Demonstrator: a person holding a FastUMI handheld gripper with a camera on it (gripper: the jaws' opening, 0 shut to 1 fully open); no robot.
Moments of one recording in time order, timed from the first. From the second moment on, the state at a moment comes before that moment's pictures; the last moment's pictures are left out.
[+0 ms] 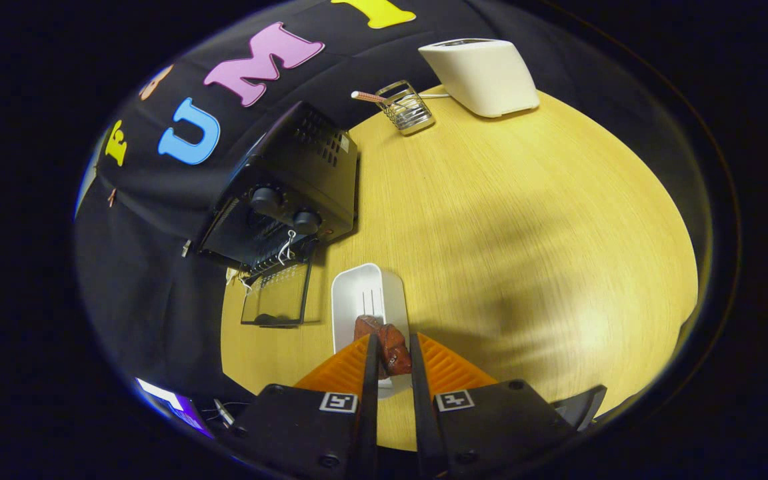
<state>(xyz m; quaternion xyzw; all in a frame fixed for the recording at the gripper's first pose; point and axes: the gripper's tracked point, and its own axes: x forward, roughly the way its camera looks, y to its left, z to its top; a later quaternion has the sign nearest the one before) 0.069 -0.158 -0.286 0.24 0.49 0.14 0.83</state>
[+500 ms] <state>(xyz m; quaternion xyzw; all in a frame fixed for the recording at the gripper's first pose) 0.061 -0.157 -0.273 0.25 0.48 0.16 0.82</state>
